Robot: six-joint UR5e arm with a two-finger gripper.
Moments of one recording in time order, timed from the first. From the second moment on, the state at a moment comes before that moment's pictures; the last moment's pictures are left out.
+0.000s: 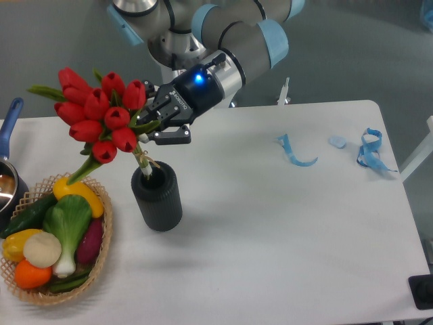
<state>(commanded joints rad) 2.62 -1.63 -2.04 -0.78 0.10 1.21</state>
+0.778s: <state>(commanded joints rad) 2.62 -1.71 -2.11 -0.78 0.11 1.34</state>
